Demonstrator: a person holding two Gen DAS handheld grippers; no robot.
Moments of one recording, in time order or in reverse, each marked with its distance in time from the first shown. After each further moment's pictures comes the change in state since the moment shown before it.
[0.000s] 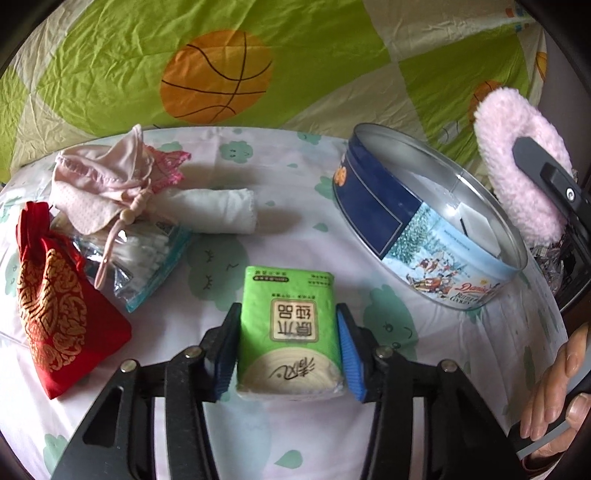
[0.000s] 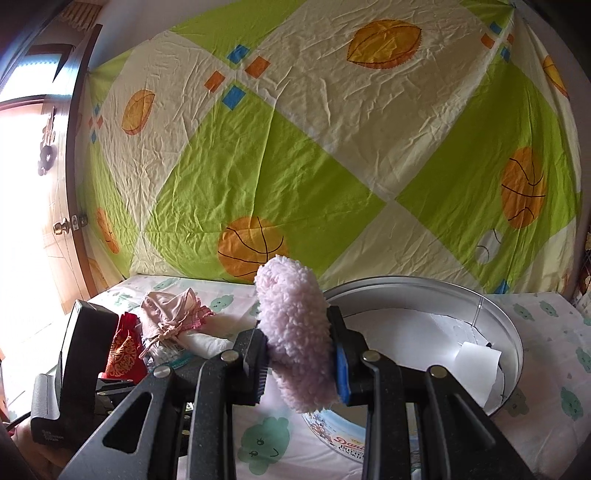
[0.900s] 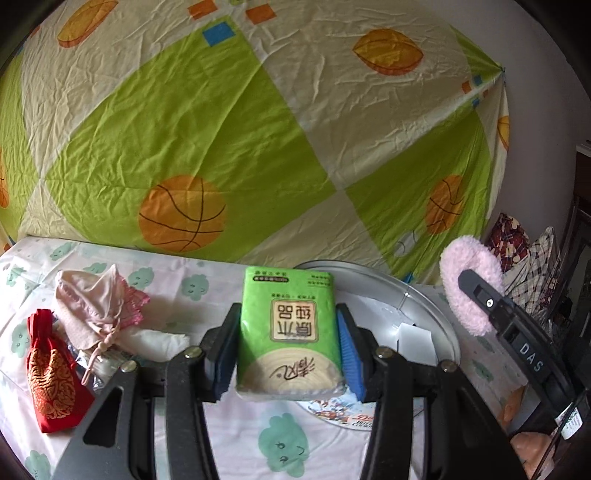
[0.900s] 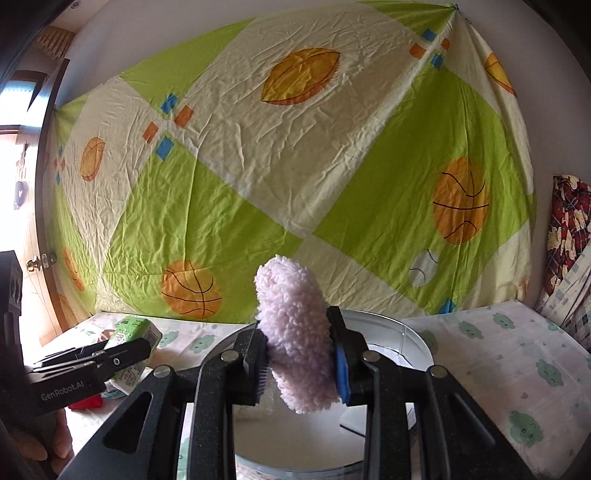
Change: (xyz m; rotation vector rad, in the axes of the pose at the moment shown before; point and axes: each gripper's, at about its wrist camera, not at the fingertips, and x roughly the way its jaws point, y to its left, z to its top) left arm -0.058 -0.072 0.041 0.001 -0.424 -0.053; right arm -0.024 -0.088 0.014 0.065 -0.104 -0.132
